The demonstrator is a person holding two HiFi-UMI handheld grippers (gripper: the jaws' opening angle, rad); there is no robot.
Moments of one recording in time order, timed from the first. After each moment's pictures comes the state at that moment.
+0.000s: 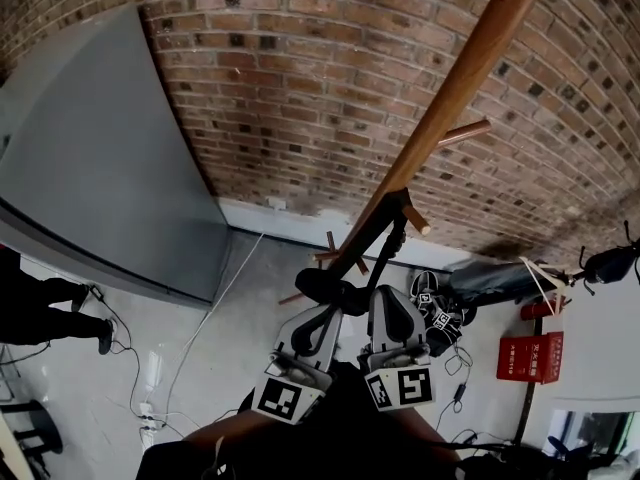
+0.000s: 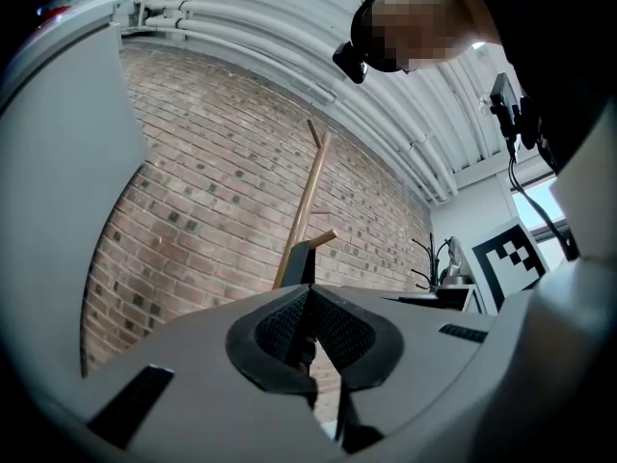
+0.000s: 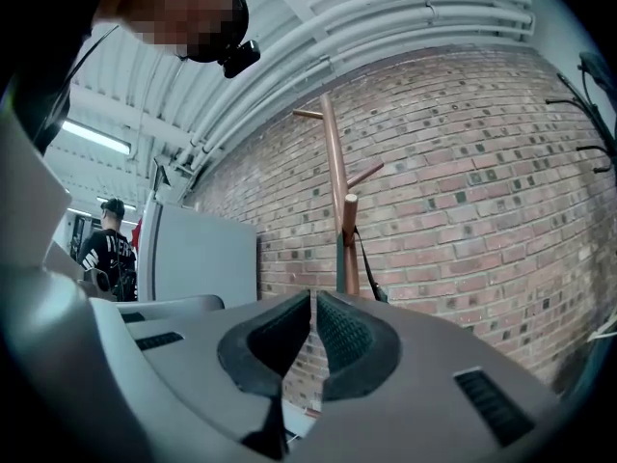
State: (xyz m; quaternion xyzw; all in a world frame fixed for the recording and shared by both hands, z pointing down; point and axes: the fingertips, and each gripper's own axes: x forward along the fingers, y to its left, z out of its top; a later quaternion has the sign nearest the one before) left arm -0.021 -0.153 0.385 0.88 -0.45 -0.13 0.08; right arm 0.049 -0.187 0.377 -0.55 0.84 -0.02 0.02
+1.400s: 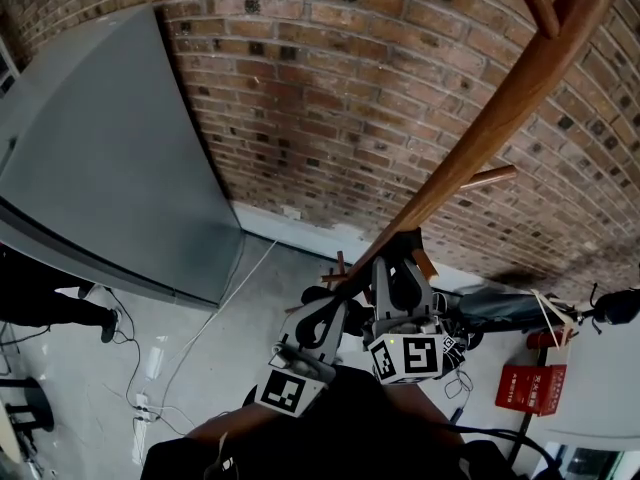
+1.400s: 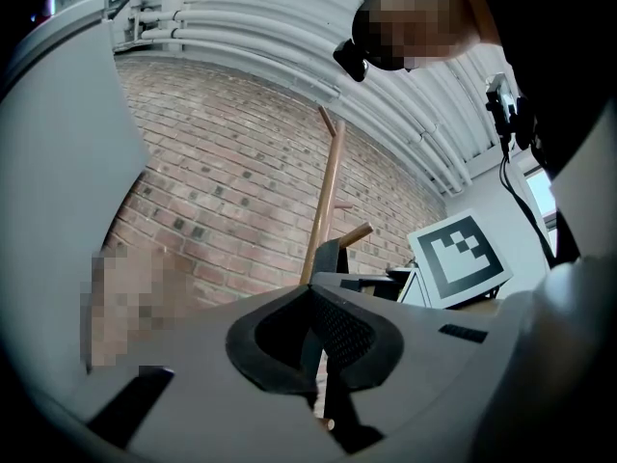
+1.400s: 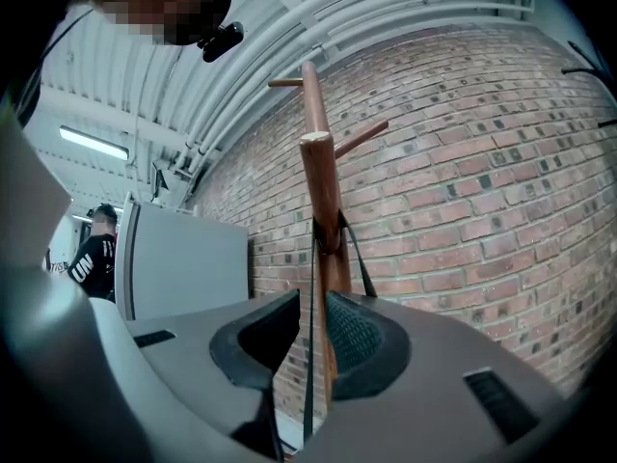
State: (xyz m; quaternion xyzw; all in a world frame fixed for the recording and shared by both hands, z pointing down) left arm -0.020 -0.217 0.381 0.86 -0.49 -0.13 0.06; right arm 0.043 -0.296 0.364 -0.53 0.85 -0.02 0.02
